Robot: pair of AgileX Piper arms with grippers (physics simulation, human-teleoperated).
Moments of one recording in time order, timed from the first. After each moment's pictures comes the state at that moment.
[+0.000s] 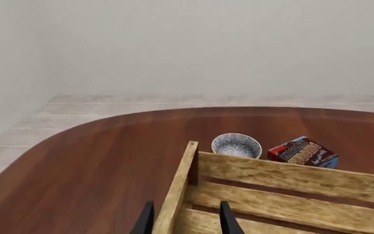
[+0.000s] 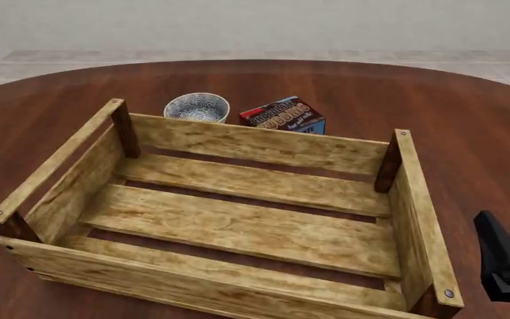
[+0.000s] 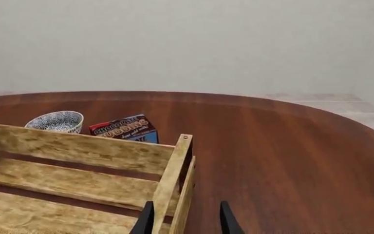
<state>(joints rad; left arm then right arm) 0.05 0.21 -0.50 0.36 0.02 0.01 0.07 0.00 -0.02 0.00</state>
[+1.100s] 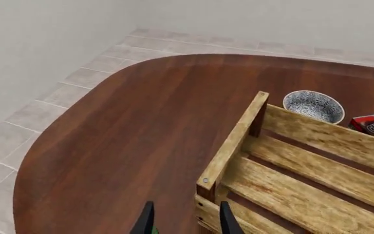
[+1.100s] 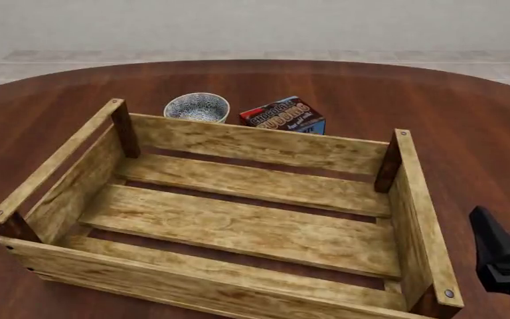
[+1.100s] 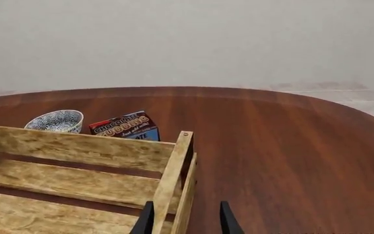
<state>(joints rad) 0.40 0.08 -0.56 0.77 0.05 0.01 0.17 0.00 -0.09 0.03</state>
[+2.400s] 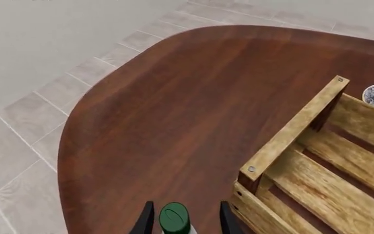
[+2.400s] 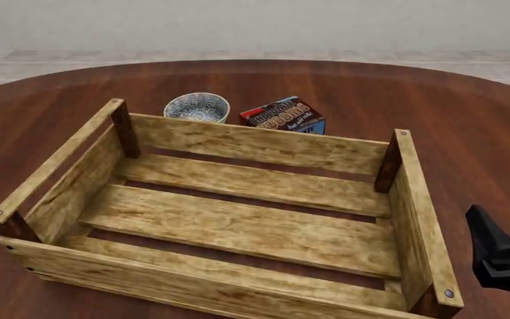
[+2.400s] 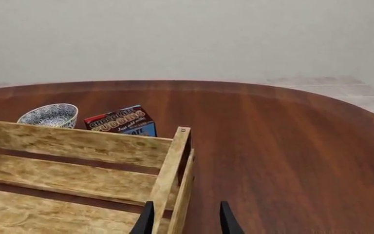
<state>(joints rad) 0.67 0.07 -0.39 0.70 0.07 0.00 0.24 0.00 -0.13 0.02</state>
